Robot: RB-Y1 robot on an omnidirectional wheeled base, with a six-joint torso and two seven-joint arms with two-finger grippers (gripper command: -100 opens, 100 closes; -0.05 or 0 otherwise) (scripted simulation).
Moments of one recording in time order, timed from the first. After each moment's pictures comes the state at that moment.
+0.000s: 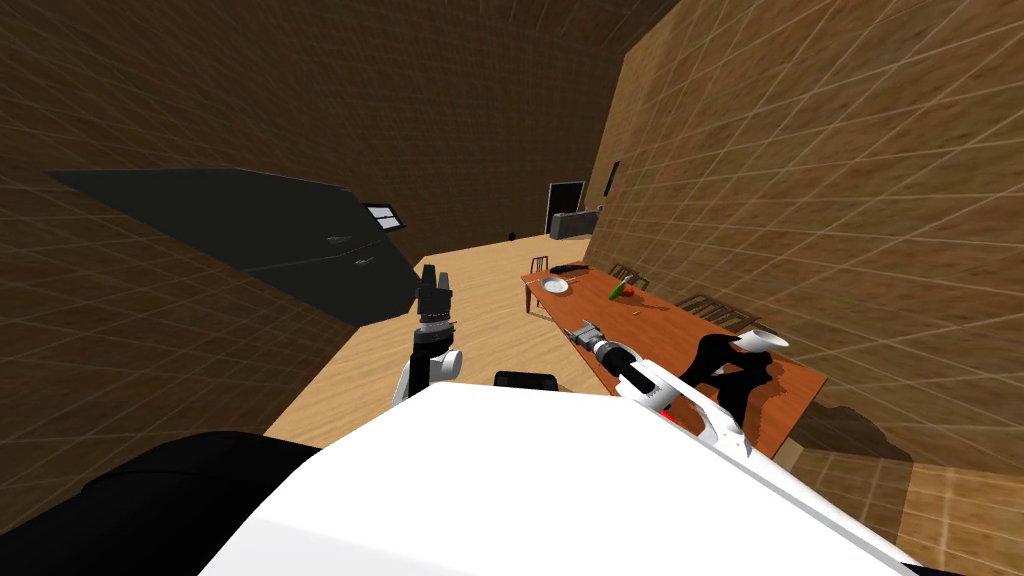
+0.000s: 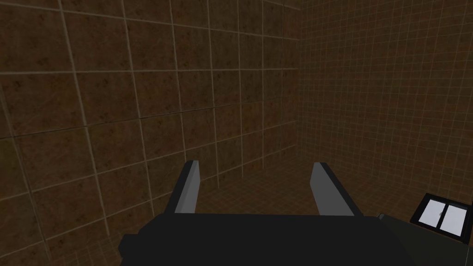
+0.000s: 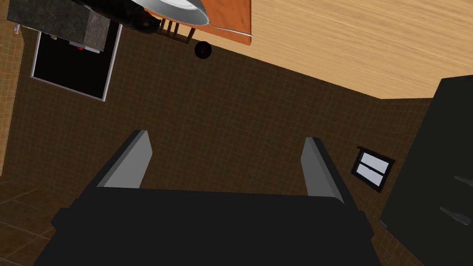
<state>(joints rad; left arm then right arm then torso) 0.47 0.01 -0.03 -2.37 -0.12 -0.45 -0.12 0.38 -0.81 0.36 -2.10 0.14 0.40 1.08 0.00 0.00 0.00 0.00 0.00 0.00</state>
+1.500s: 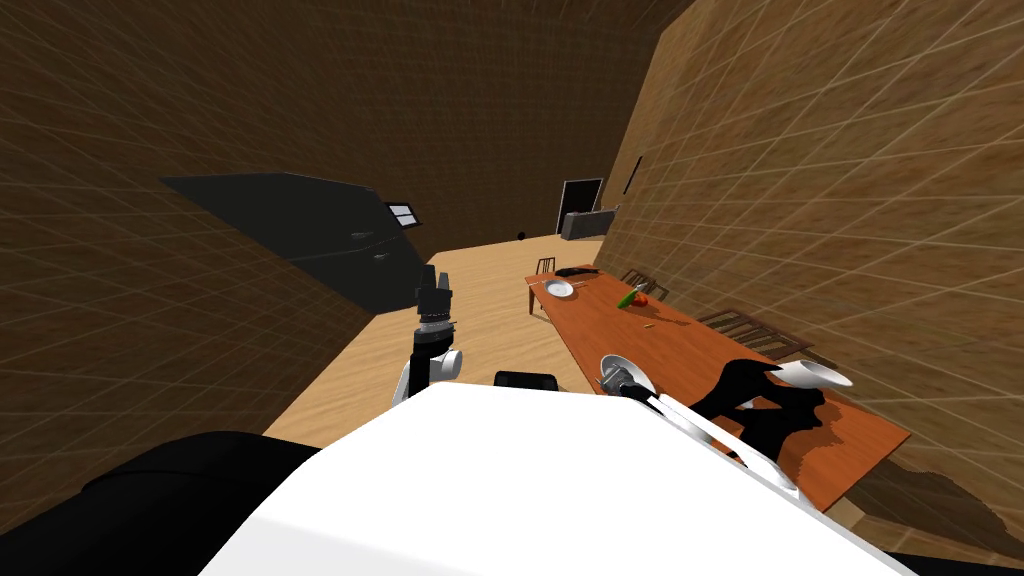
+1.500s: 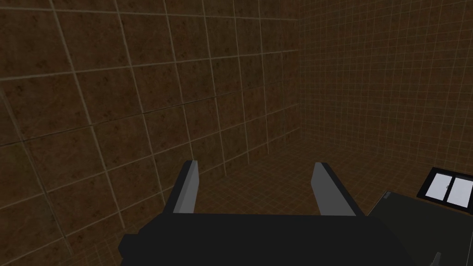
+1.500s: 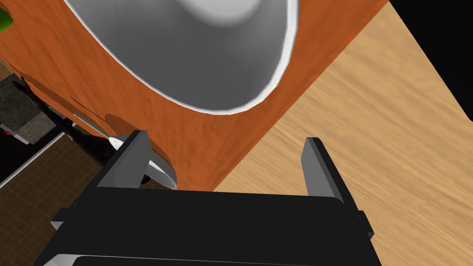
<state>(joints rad) 0.47 0.01 -0.03 -2.37 -0.12 -0.45 -0.12 0.55 -0.94 0.46 -2.02 0.12 0.75 1.32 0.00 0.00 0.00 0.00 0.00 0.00</state>
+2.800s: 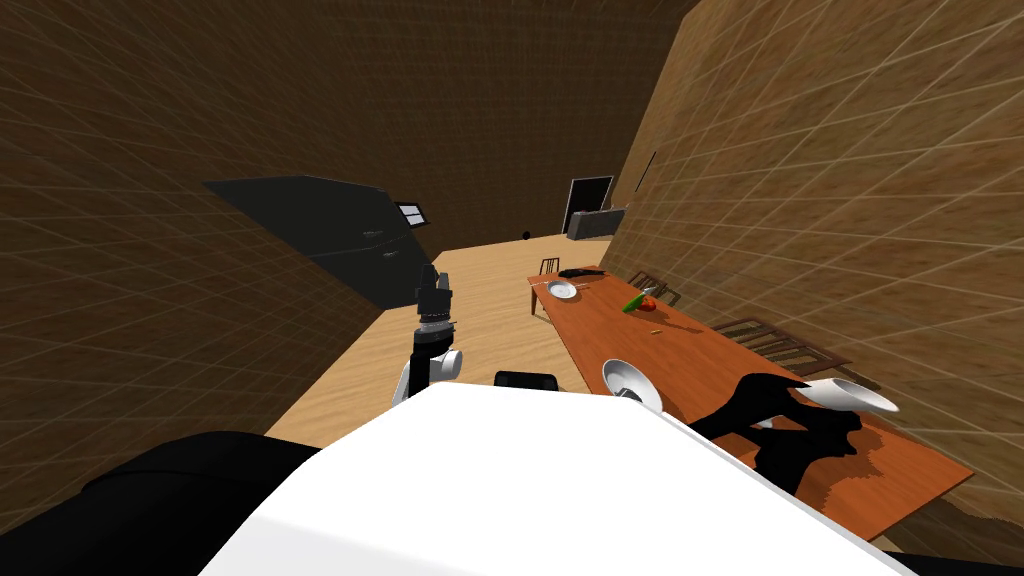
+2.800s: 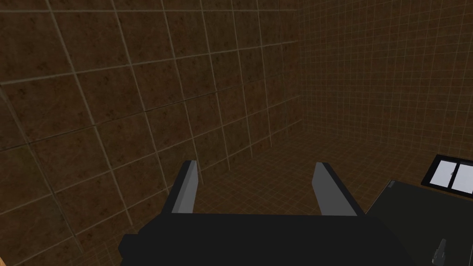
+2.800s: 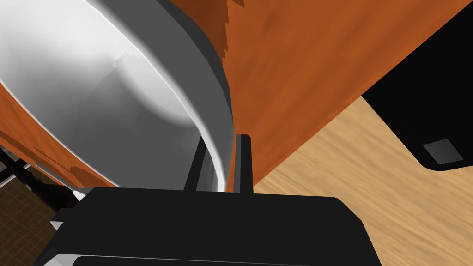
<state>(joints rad) 0.47 0.01 -0.03 -2.37 -0.12 -0.45 -0.12 0.57 -0.90 0.53 -1.87 0.12 0.75 1.34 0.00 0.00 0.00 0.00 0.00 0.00</state>
